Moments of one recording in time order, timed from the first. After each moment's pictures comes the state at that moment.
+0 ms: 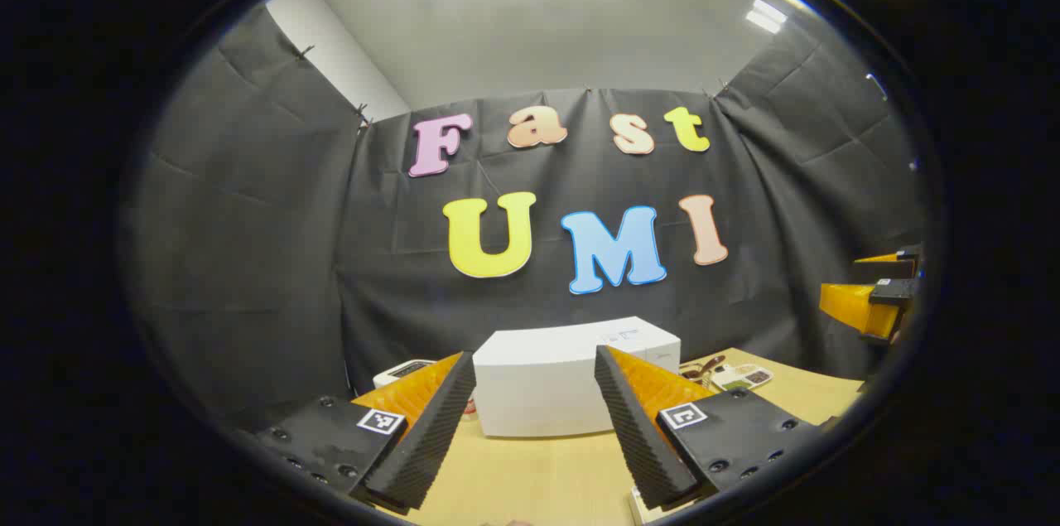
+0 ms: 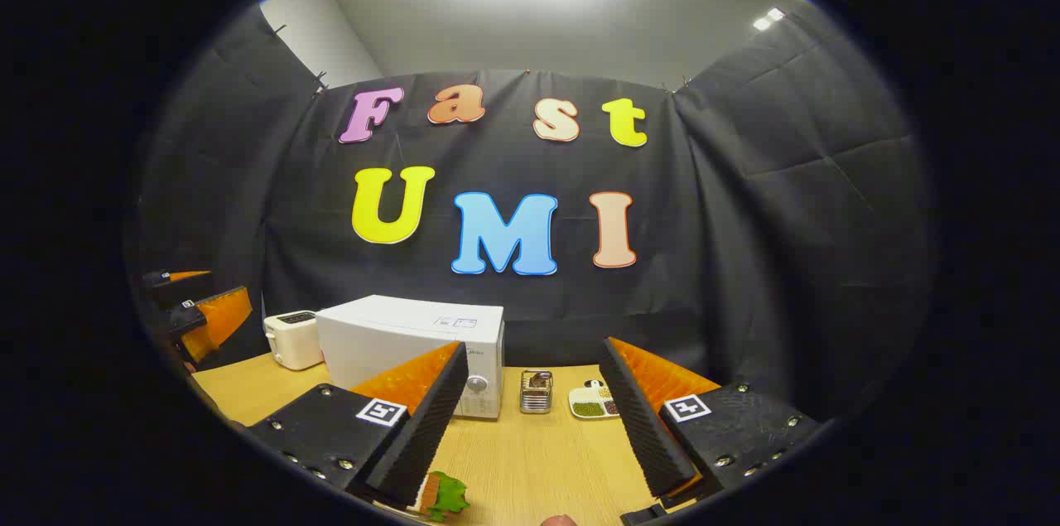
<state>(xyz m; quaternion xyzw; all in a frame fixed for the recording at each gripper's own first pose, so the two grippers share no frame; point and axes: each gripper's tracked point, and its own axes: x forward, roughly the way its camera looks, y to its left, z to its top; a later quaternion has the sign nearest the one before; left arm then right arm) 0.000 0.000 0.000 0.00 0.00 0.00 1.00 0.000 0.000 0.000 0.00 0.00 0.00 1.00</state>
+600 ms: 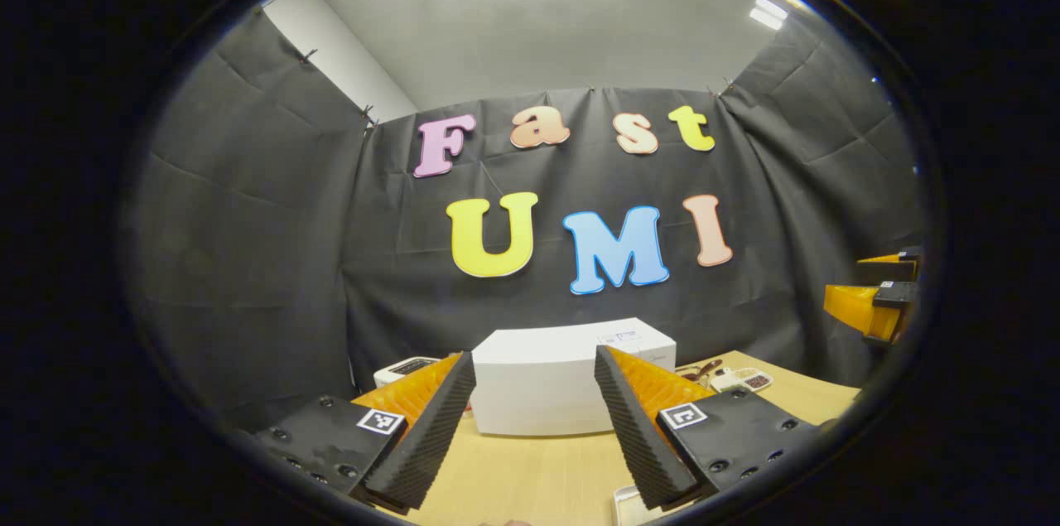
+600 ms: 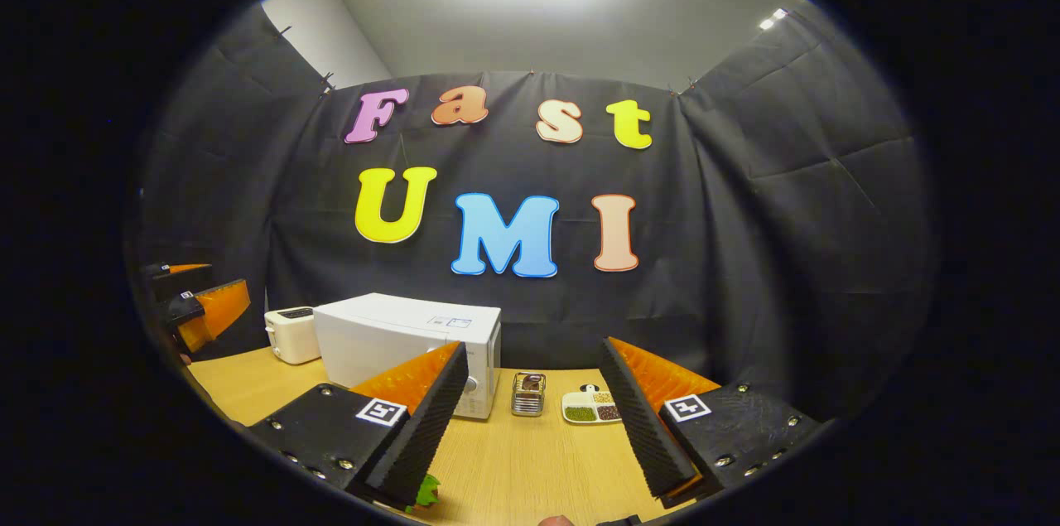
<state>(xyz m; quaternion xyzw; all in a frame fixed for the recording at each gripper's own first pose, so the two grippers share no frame) -0.005 -0.031 0.002 0.00 0.01 0.02 1.00 0.006 -0.030 -0.001 -0.01 -0.01 0.02 1.00</state>
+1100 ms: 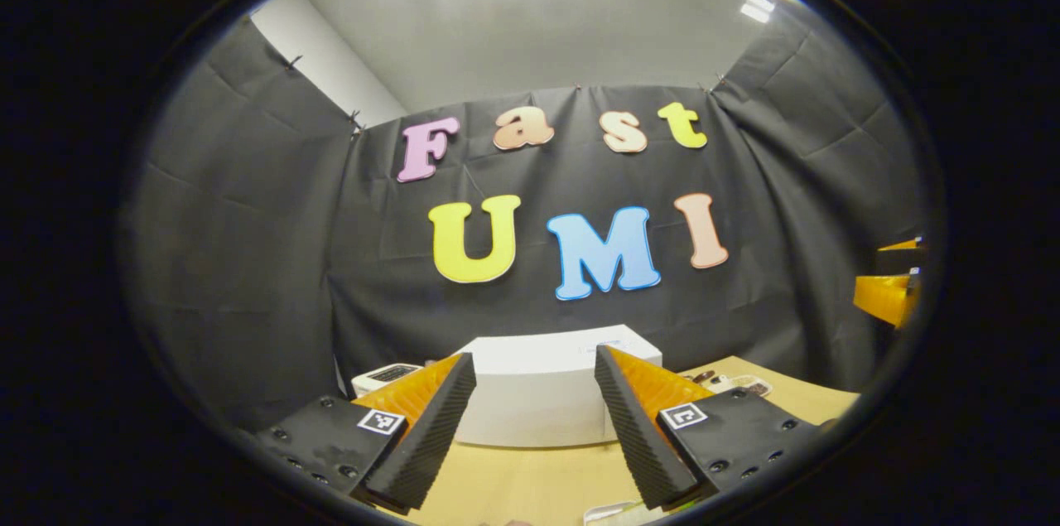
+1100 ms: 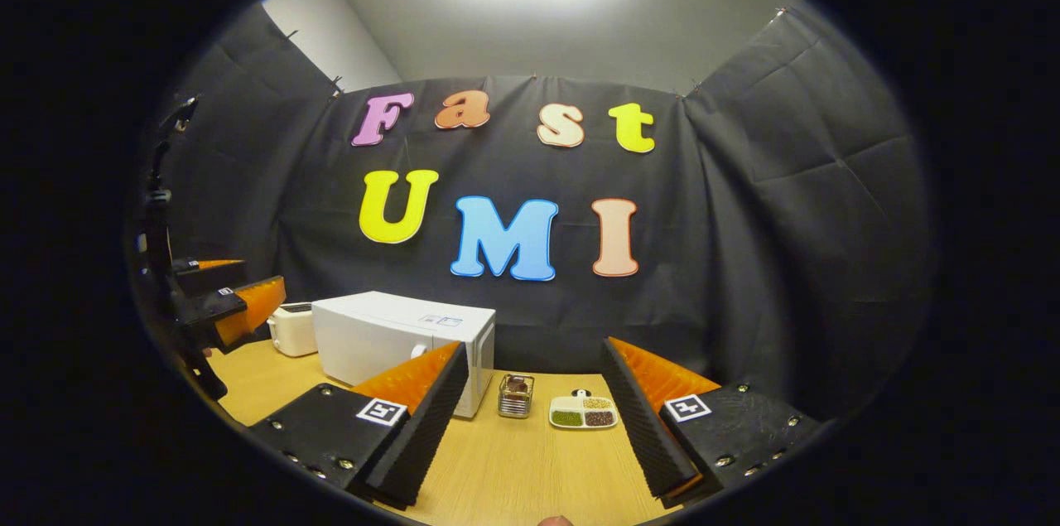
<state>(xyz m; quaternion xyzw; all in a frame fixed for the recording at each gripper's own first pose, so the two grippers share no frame) 0.049 -0.088 -0.002 0.00 -0.01 0.01 1.00 0.008 -0.077 0.005 -0.01 -0.03 0.03 1.00</state>
